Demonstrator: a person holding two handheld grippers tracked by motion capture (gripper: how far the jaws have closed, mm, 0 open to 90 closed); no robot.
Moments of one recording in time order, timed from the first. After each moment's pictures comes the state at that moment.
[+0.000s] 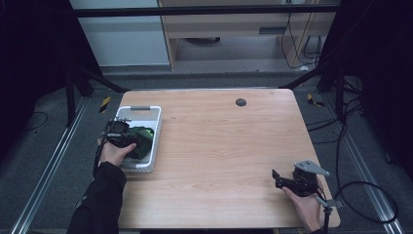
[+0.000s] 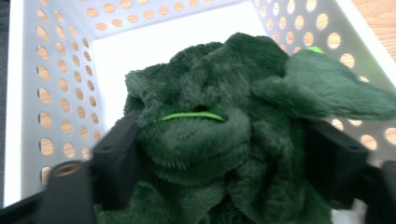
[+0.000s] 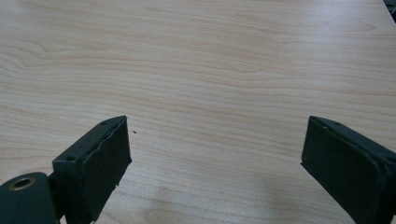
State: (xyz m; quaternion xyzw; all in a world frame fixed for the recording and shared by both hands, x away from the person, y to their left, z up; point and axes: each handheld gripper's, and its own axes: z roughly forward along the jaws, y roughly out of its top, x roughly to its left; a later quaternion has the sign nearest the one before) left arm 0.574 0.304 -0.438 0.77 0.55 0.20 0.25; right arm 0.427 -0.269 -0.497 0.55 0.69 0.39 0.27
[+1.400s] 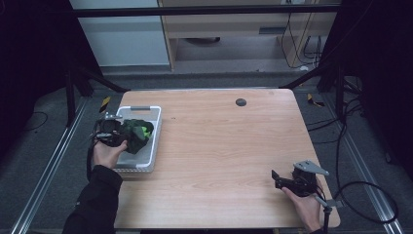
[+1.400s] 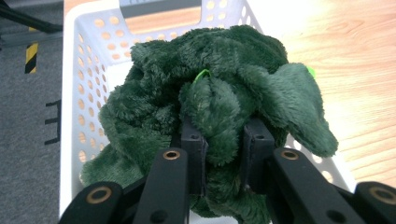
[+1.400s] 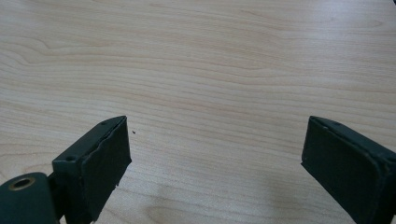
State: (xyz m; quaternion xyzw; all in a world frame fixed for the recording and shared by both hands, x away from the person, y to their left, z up) left arm 0.542 0.309 -0.394 0.74 0.55 0.22 0.31; right arm 0.428 -0.268 -0.498 0.55 0.69 0.39 0.26
